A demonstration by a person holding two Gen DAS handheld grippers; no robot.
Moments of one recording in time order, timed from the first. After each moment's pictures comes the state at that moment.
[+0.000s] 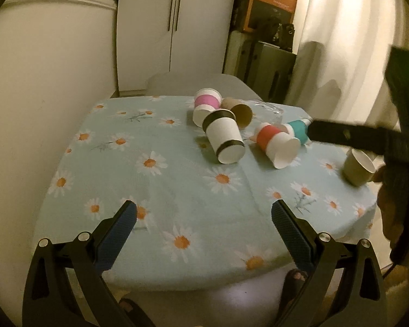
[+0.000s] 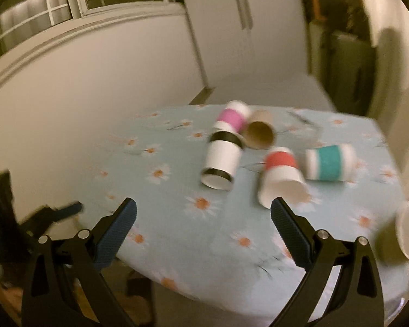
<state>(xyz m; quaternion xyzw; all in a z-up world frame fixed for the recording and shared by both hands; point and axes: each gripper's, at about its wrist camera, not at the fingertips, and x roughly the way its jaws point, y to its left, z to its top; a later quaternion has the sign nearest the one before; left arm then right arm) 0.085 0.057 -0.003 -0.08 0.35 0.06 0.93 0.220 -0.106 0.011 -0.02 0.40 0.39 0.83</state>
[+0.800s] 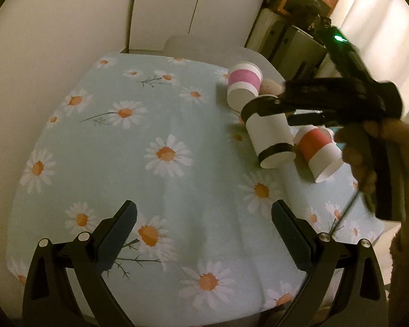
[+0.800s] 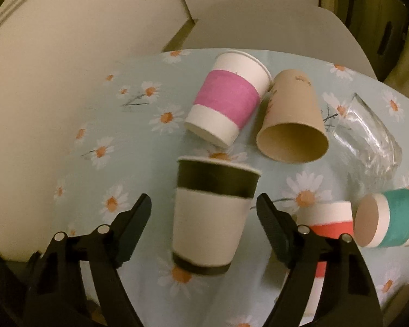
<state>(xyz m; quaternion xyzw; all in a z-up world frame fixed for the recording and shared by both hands) 0.155 0.123 -0.051 -0.17 0.42 0.06 0.89 0.373 0.014 -0.065 -0.09 0.57 0.32 0.75</state>
